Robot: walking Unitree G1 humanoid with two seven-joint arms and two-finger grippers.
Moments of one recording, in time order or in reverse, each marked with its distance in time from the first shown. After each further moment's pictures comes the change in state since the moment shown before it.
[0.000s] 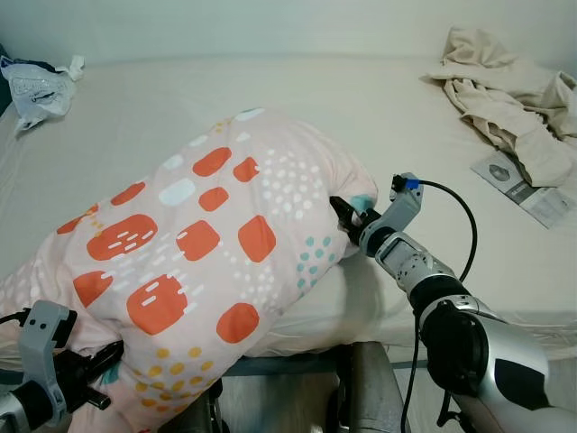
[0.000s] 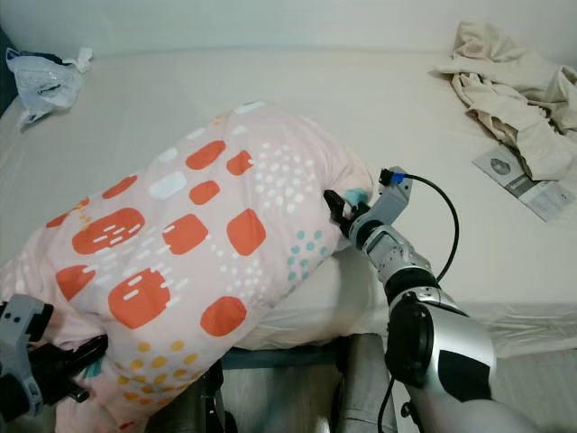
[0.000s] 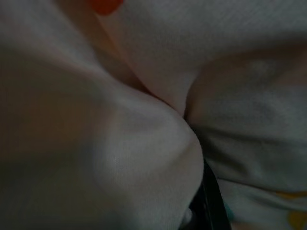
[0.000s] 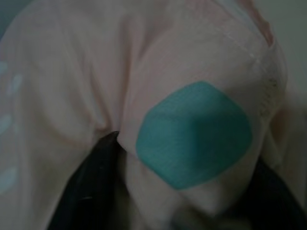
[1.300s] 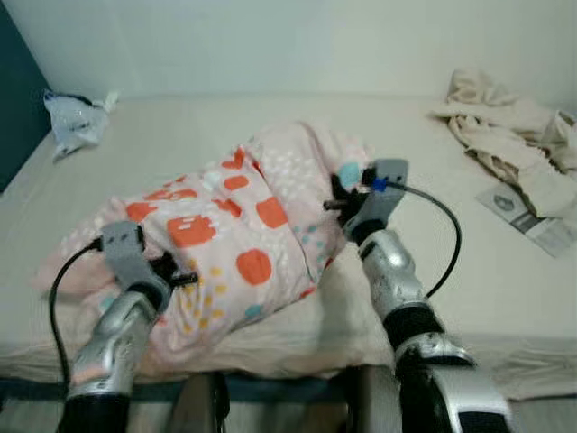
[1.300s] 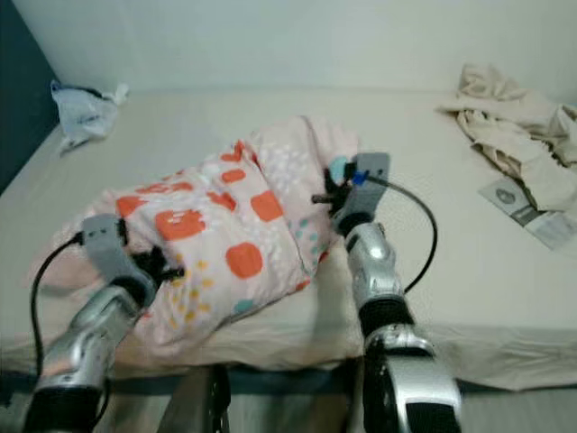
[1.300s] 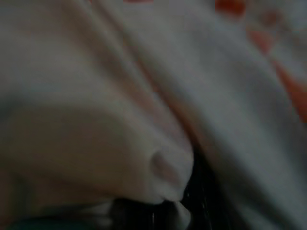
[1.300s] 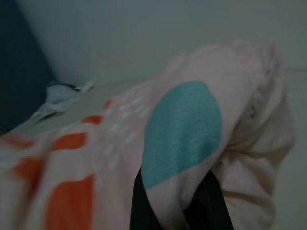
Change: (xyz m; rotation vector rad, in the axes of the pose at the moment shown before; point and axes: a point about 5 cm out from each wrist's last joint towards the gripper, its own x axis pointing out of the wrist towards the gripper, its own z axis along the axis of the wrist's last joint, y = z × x) left arm 0.141 -0.044 0.083 -0.143 -0.349 0.328; right arm -0.010 0.050 -0.019 -0.545 -0.349 0.171
